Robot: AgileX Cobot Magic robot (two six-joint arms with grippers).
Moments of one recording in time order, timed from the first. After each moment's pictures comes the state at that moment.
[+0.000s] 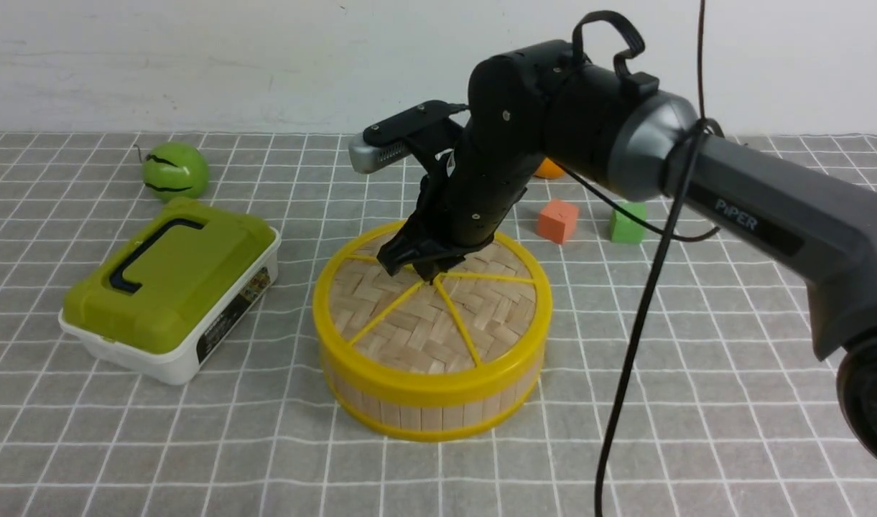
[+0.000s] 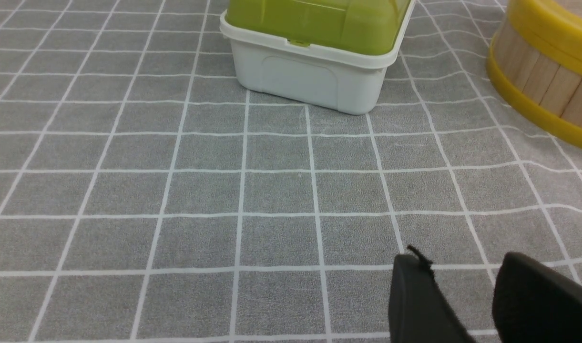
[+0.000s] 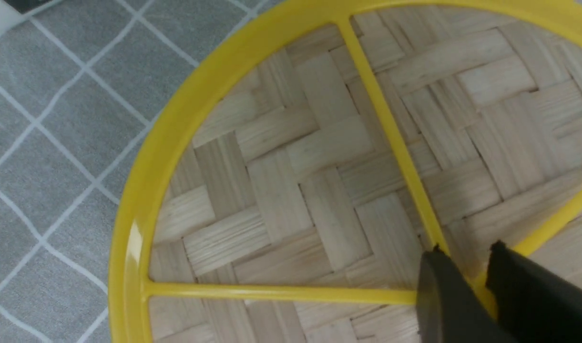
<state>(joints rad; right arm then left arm) 0.60 2.20 -2.08 0.12 1.00 -0.09 -0.05 -0.01 0.03 0.00 0.38 -0.08</state>
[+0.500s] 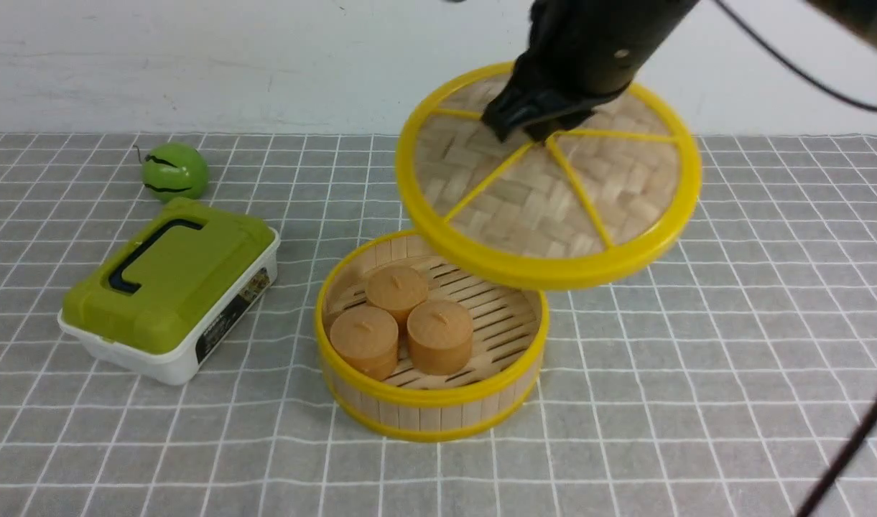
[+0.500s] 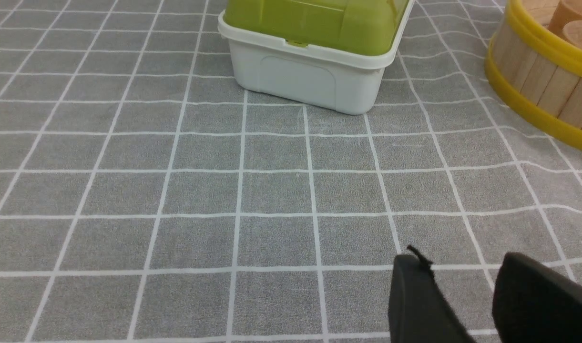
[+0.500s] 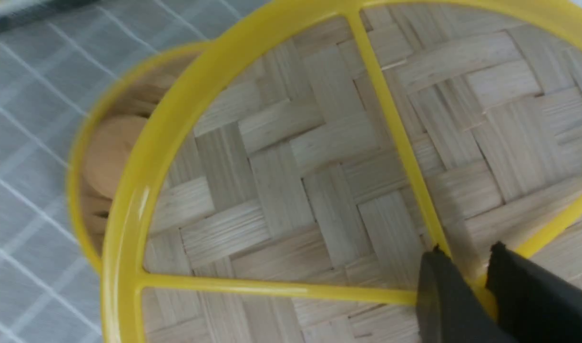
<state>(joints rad) 0.59 1.82 -2.08 -0.16 1.25 -0.10 -0.05 -0.01 0.03 -0.01 0.38 -0.08</state>
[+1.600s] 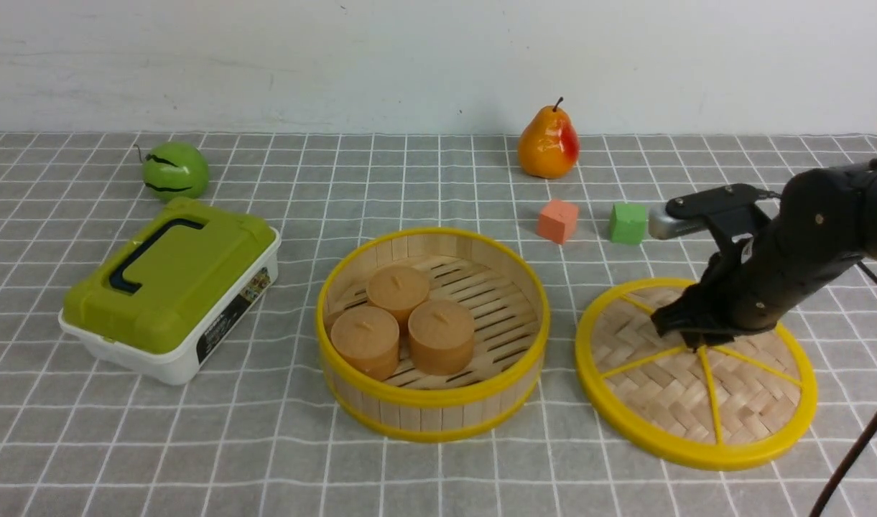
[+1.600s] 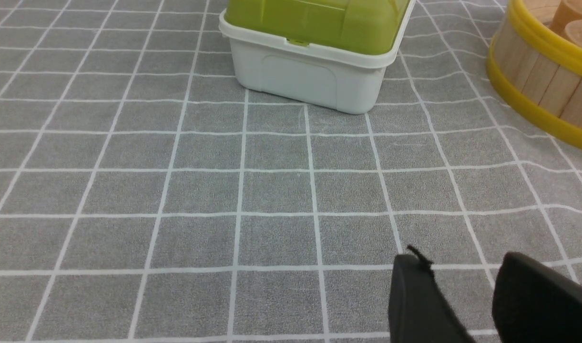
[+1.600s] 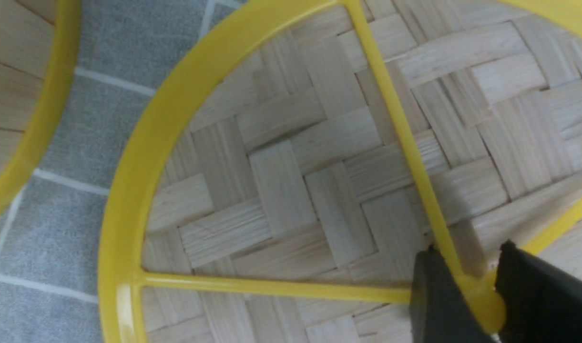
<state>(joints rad) 0.18 1.83 -1.21 0.06 0.57 -0.06 -0.05 -0.01 0.03 -0.01 0.38 -0.08</state>
